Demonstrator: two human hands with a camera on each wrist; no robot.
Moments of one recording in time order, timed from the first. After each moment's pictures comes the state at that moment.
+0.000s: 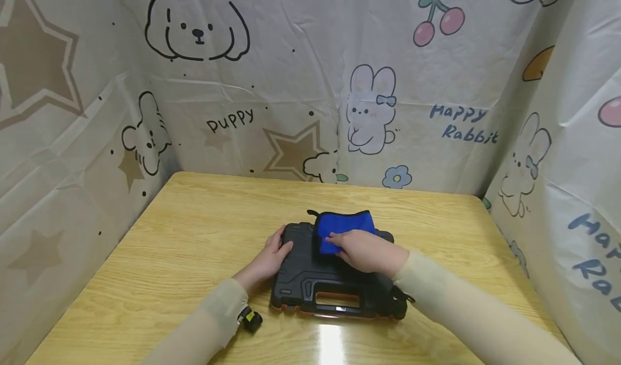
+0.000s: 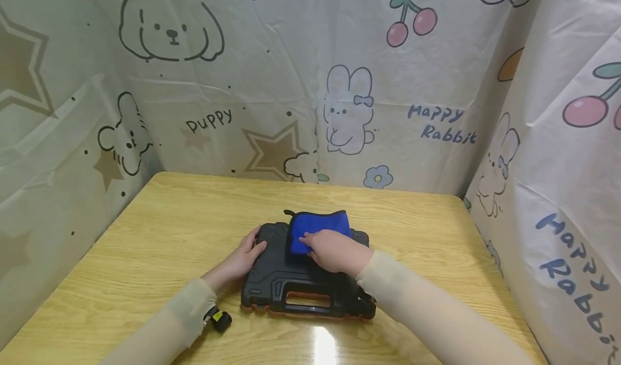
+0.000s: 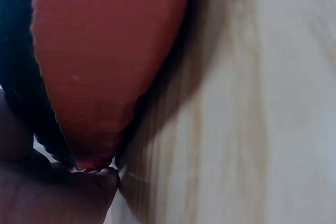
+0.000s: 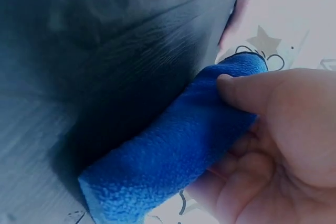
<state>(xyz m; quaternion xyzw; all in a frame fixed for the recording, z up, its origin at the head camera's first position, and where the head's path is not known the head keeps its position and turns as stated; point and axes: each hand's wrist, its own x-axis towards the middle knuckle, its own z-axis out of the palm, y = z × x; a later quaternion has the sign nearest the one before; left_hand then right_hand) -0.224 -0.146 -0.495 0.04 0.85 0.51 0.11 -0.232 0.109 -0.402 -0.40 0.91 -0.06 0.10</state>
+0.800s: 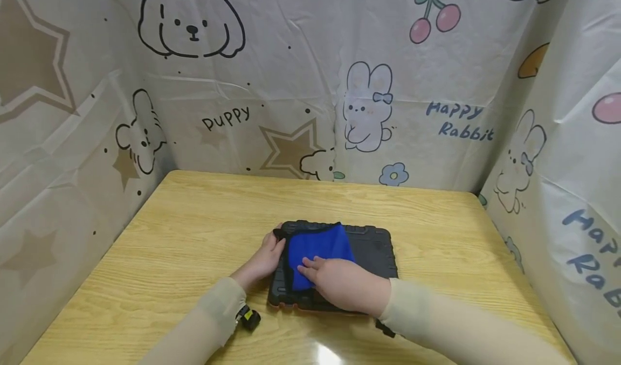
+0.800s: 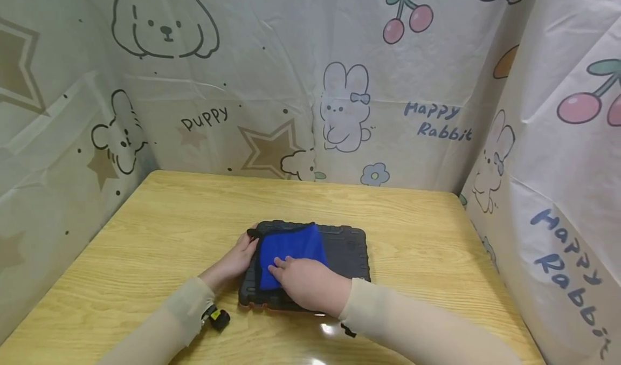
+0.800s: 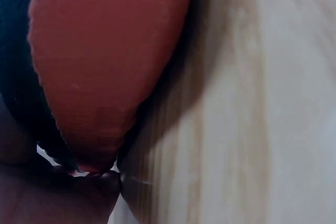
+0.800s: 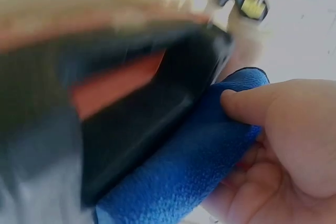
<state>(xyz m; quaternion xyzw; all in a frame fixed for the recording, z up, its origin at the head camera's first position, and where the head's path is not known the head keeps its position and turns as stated) -0.224 -0.145 -0.497 0.06 0.86 0.50 0.09 -0.172 0.071 -0.408 -0.47 0.87 0.09 0.06</state>
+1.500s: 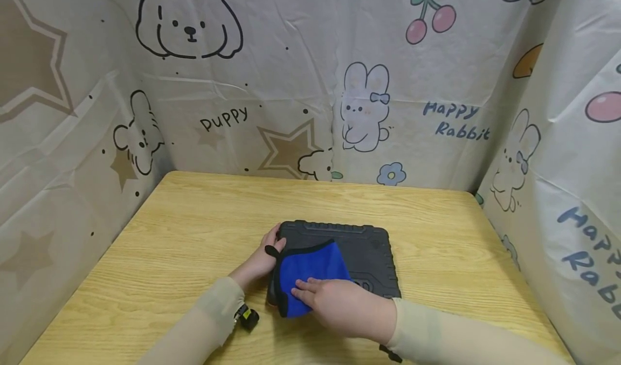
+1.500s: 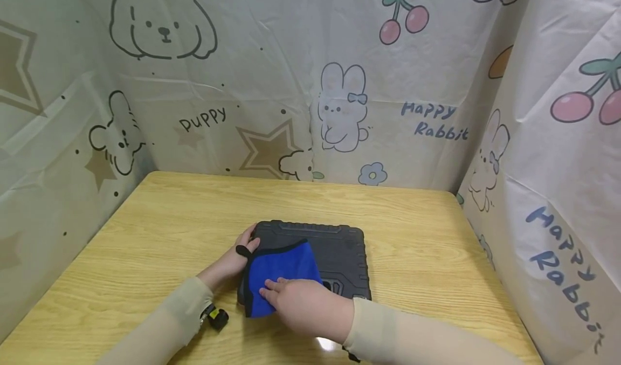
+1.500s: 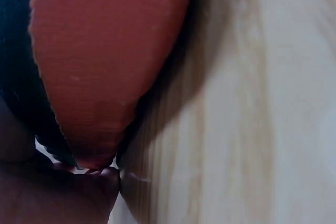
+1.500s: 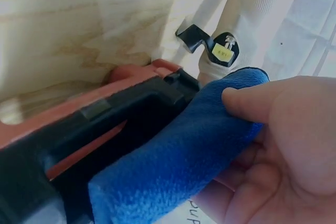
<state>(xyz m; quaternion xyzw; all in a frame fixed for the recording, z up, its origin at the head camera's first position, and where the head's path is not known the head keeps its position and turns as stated) -0.227 -0.145 -0.496 0.05 0.85 0.51 0.10 -0.135 0.075 -0.403 -0.52 0.85 0.07 0.06</state>
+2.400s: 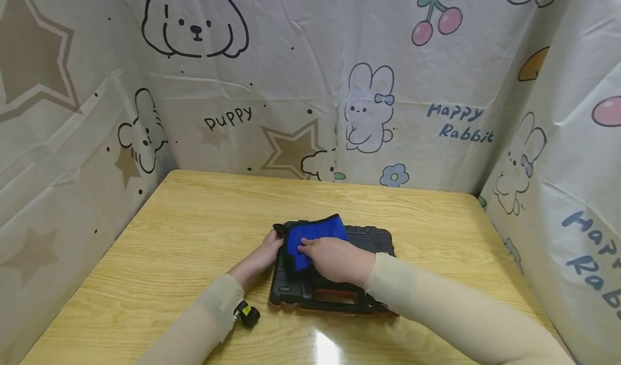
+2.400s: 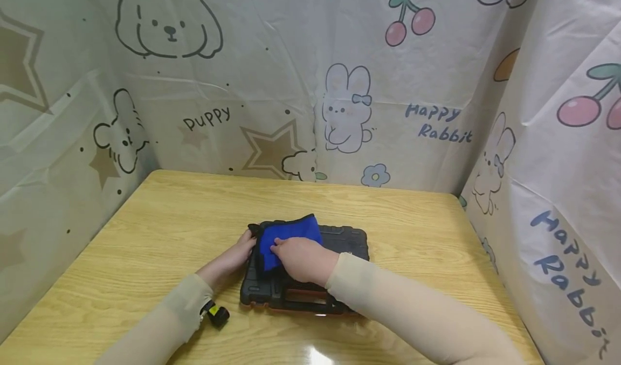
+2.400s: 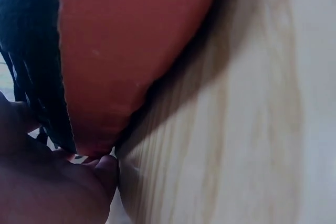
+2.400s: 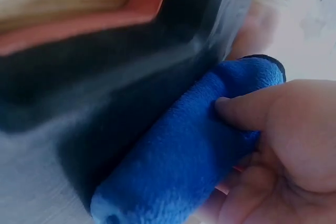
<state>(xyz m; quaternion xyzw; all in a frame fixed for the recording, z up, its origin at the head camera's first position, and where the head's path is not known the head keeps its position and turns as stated) -0.234 -0.149 -0.495 0.03 0.80 0.58 0.13 -0.205 0.049 -0.396 -0.39 0.91 0.02 0.12</state>
